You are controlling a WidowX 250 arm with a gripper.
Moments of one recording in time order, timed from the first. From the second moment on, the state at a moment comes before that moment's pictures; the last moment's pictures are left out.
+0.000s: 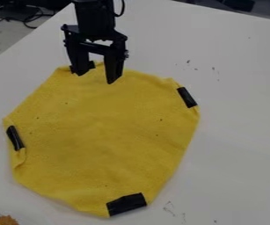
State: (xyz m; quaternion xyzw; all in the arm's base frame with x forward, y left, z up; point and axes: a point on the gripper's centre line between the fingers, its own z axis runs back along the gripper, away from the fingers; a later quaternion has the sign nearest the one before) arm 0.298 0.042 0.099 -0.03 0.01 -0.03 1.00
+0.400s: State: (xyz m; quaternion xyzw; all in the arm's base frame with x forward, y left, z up) arm 0.262 0.021 0.076 -0.03 0.02 0.01 1.00
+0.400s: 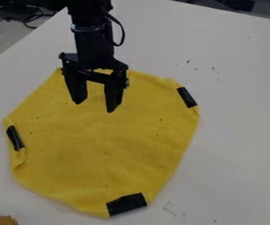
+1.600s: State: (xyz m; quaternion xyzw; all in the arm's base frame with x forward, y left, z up) arm 0.186 -0.064 0.002 -0.04 -0.04 0.14 0.99
